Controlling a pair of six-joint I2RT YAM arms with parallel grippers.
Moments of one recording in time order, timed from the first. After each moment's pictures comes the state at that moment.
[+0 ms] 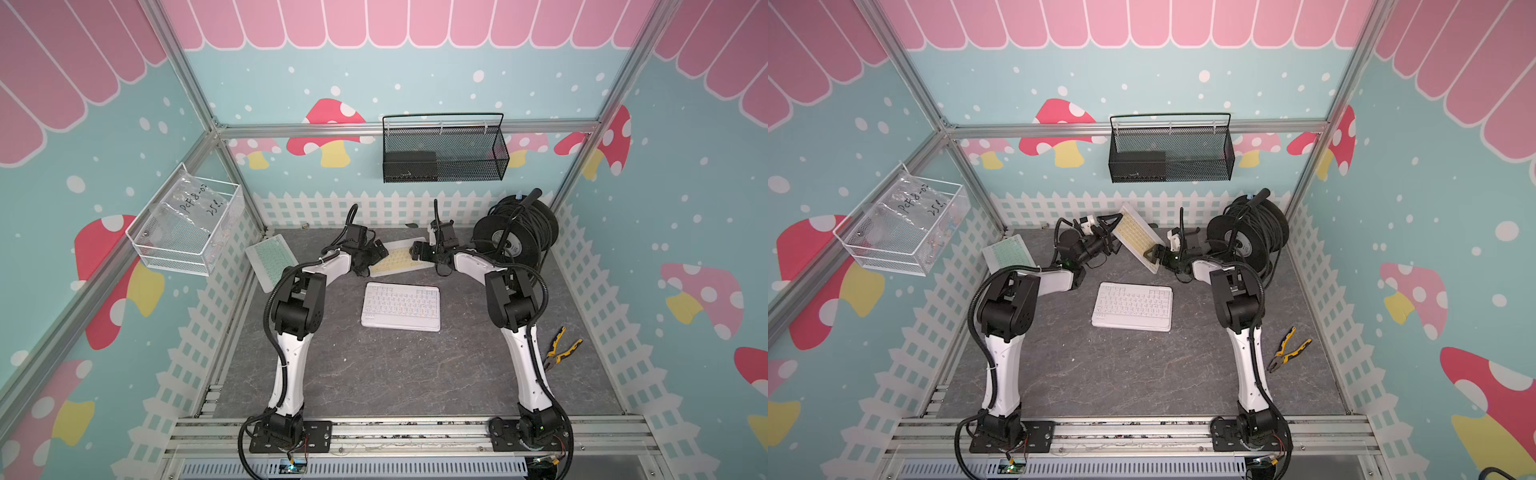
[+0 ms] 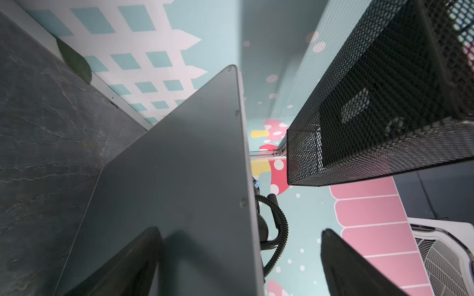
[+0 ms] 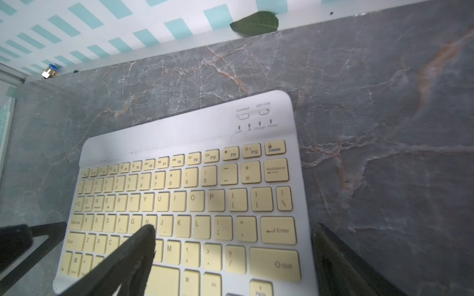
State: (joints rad) left arm -0.26 2.26 1.66 -0.18 0.27 -0.87; right arm 0.34 2.43 1.86 -0.14 -0.20 0.40
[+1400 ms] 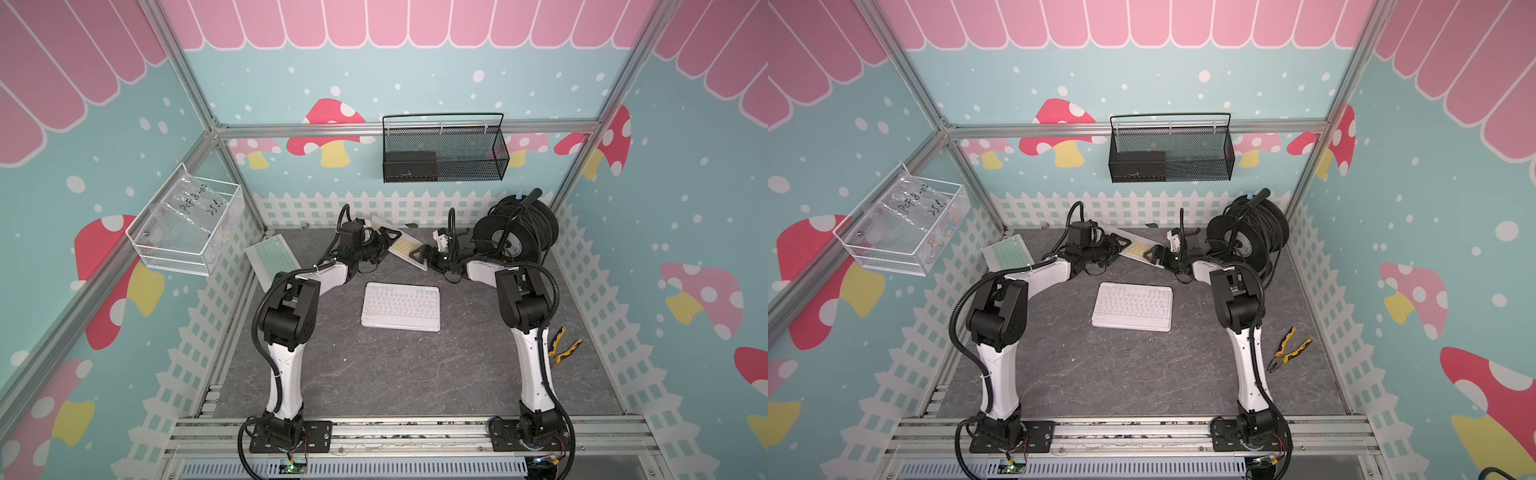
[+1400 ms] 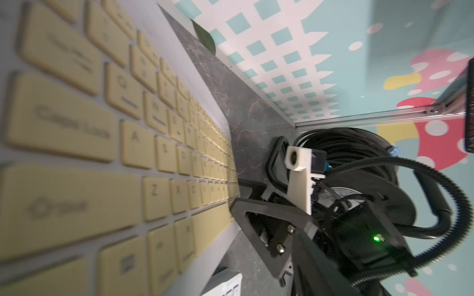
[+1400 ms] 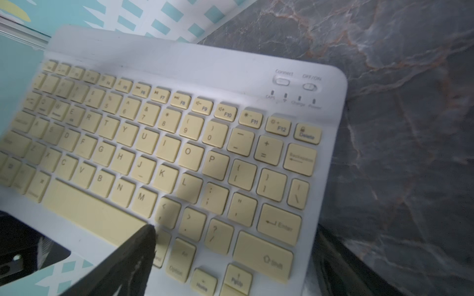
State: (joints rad) left arm -0.29 2.11 1.47 0.28 0.57 -1.07; right arm 0.28 2.34 1.62 0.09 -0.60 0.60
